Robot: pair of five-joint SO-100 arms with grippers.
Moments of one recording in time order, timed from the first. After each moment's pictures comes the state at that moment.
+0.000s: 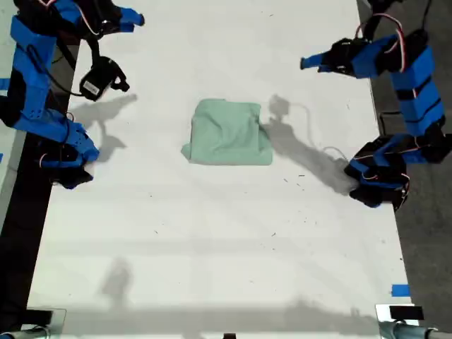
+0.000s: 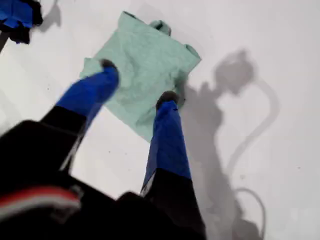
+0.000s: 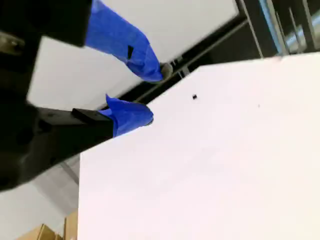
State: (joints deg) arm 0 -54.9 124.7 70.4 87.7 37.1; arm 1 48.1 131.1 72.2 100.1 -43.6
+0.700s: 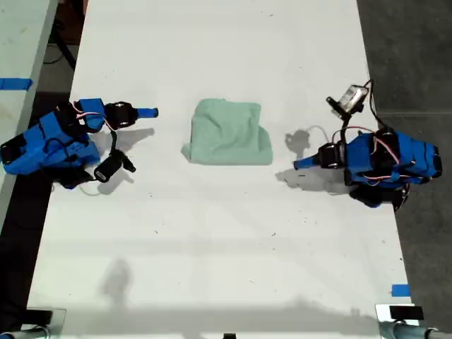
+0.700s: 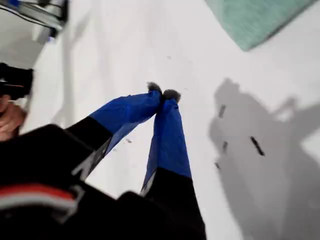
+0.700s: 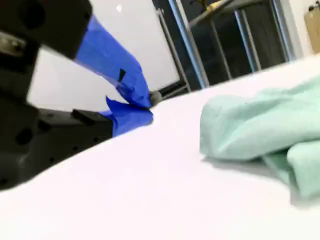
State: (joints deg) arm 0 -37.4 202.4 184.1 42.2 34.5; arm 1 6.2 199.3 163.6 74.5 -16.4
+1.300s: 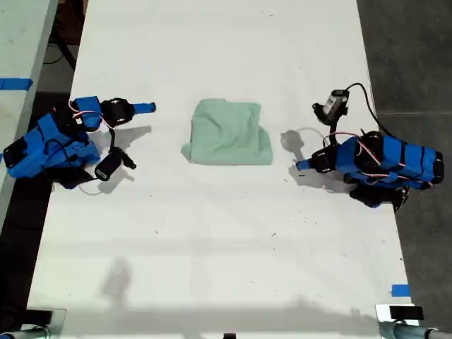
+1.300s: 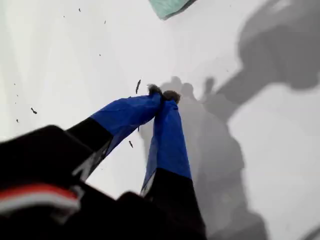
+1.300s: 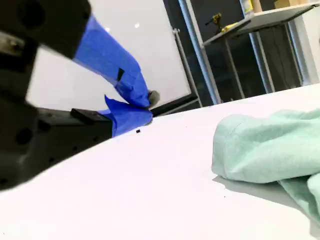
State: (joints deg) arm 0 -39.3 205.7 186.3 43.6 34.5; arm 1 15.4 200.0 174.8 75.0 -39.7
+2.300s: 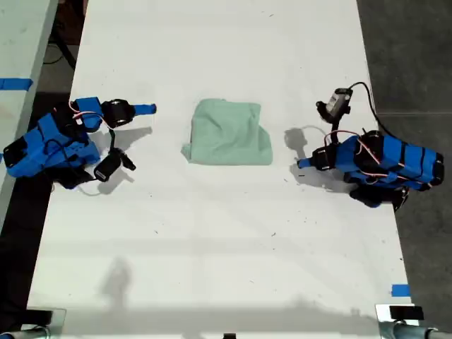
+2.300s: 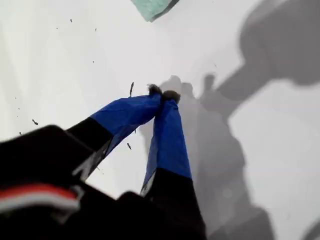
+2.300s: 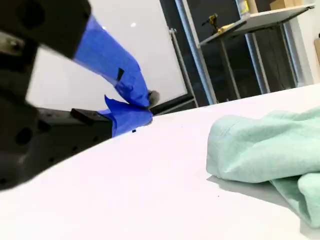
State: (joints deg) arm 0 -38.1 205.7 186.3 43.8 33.8; arm 1 17.4 200.0 174.9 75.7 -36.6
